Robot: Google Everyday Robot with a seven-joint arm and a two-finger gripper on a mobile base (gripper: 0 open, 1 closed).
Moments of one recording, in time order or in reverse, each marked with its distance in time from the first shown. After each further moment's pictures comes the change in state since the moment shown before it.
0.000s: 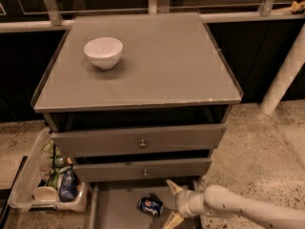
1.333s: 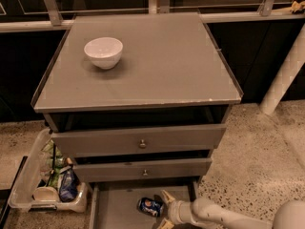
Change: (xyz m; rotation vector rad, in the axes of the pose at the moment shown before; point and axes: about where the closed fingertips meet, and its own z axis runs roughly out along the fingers) arm 0.083 0.011 0.115 0.027 -0.041 0.044
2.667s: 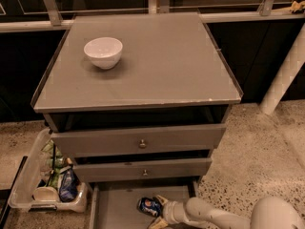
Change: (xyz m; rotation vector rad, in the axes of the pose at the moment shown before) arm 0.032 -0.002 0.056 -0.022 0.009 0.081
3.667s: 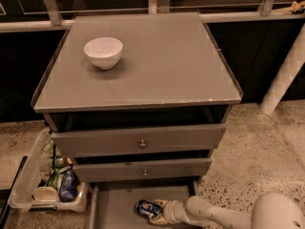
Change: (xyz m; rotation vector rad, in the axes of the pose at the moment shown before) arm -0.005 0.004 -0.009 -0.017 0.021 -0.015
